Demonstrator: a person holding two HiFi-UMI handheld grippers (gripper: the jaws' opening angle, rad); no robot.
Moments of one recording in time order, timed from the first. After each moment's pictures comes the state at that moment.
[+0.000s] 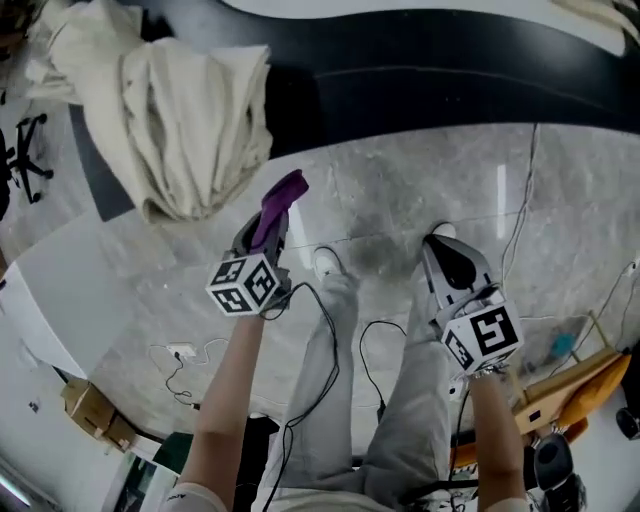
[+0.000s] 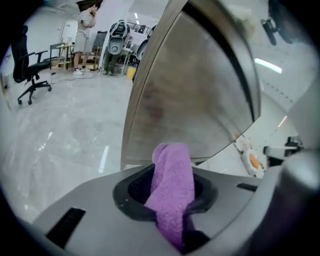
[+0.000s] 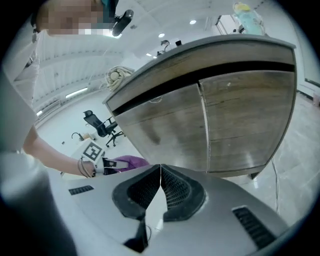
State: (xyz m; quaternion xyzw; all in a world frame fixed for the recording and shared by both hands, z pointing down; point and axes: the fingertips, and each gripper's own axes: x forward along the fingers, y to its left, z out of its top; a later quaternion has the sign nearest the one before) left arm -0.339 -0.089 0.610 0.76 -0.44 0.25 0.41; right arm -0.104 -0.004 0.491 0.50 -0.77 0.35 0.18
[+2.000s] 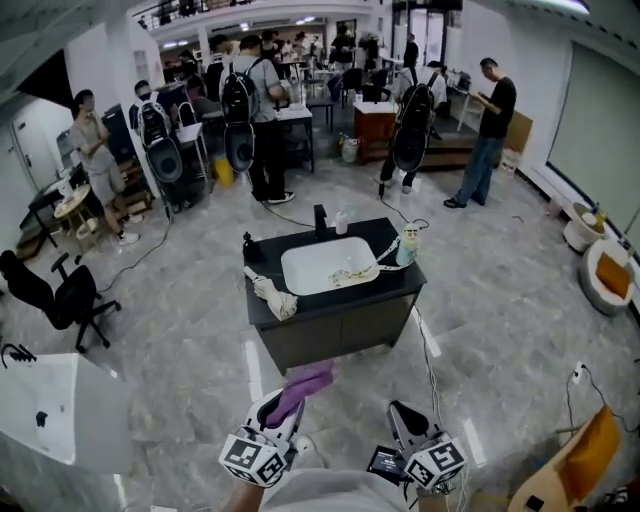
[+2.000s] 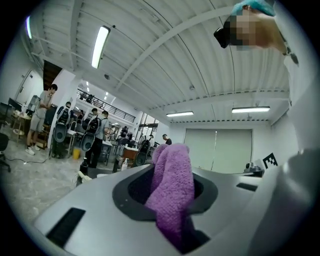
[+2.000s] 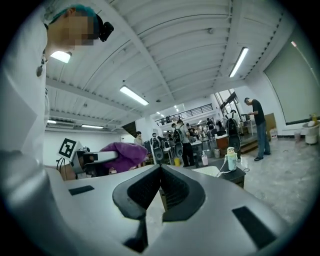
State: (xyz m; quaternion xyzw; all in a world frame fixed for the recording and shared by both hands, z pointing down) left arm -0.315 0.270 -0.103 0.95 -0.30 -0.04 0.10; right arm -0.147 0.363 -0.069 0.61 -0.79 0.09 -0.03
